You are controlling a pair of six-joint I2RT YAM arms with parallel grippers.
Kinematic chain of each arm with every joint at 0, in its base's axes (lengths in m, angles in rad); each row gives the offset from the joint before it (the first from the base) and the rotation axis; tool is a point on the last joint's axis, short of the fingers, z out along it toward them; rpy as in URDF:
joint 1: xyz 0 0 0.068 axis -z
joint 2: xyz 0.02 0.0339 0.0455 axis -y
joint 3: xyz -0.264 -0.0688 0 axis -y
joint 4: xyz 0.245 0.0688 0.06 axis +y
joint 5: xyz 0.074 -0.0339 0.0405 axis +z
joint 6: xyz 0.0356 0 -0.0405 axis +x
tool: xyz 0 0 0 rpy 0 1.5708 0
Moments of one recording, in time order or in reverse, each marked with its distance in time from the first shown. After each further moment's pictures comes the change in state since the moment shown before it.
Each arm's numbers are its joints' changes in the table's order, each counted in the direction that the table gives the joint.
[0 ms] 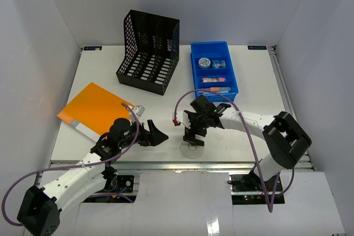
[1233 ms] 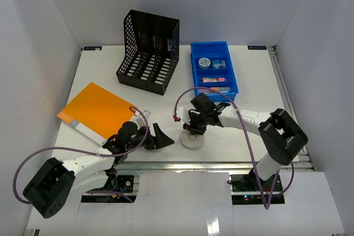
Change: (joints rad) left arm 0.048 -0.255 -0.122 -0.369 -0.063 -0.165; right arm 0.019 -0.056 -0.001 -0.089 -0.071 0.020
